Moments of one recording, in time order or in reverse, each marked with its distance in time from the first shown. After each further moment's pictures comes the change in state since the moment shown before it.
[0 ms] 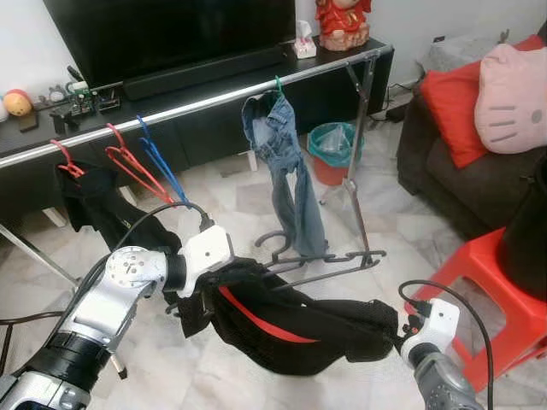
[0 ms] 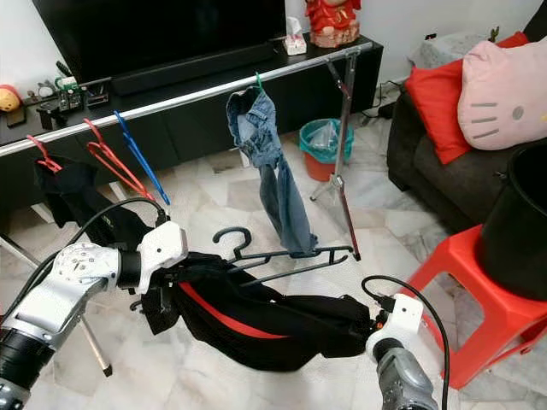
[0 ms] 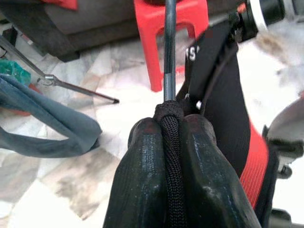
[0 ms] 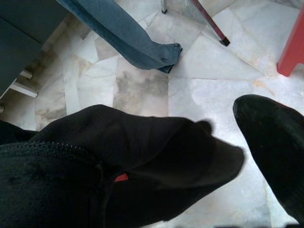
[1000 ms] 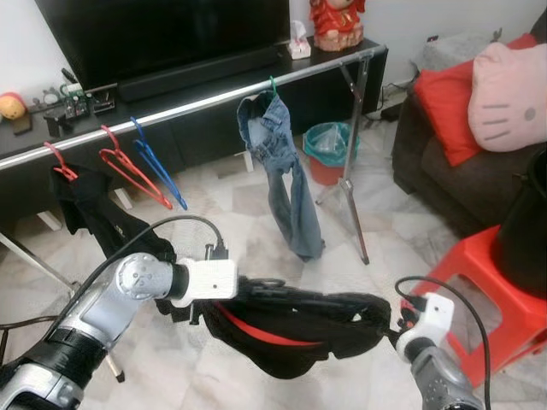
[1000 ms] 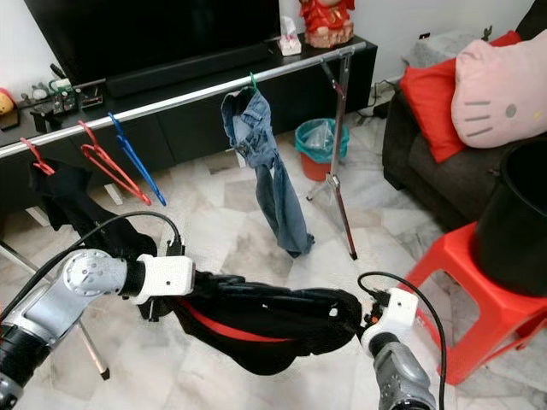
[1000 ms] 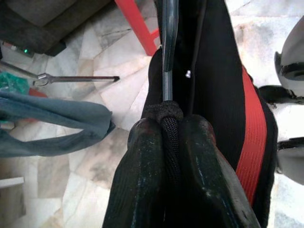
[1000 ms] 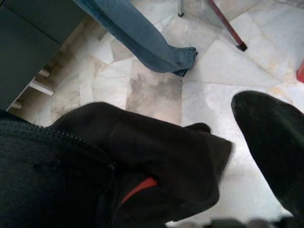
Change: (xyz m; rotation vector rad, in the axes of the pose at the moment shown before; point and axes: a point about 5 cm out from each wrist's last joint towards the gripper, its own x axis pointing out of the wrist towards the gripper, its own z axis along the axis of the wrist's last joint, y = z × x) left arm 0.010 -0.008 -0.012 0.289 0.166 -0.092; right arm 0.005 0.011 0.009 -0.012 -0.022 0.088
